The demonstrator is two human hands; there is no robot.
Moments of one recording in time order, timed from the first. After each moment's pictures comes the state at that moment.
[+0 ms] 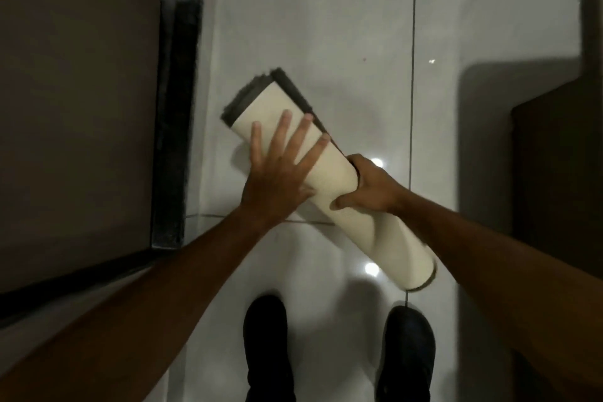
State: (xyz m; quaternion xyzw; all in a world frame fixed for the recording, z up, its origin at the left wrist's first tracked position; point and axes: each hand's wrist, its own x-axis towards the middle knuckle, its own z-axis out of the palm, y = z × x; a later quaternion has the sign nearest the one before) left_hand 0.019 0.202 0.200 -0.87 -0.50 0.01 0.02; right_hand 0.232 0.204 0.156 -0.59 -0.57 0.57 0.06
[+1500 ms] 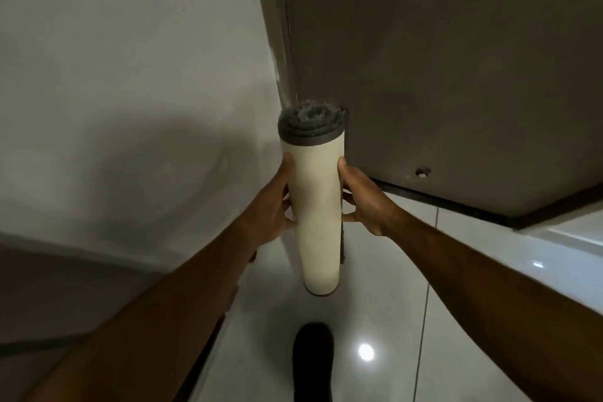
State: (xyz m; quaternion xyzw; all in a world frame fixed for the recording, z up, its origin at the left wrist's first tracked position) left_hand -0.017 0.967 0.443 -0.22 -0.57 -0.40 -0.68; right_hand 0.162 1.022 0.427 -0.53 -0.41 0.72 0.18
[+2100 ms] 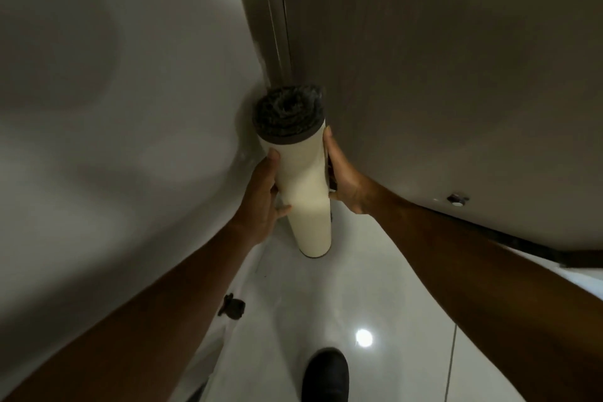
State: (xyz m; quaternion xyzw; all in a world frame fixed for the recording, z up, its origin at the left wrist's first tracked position) left_hand -0.077 1.133 0.323 -0.16 -0.58 -0.48 -0.64; right_hand 0.068 1.212 0.336 -0.53 -0.38 0.74 0.16
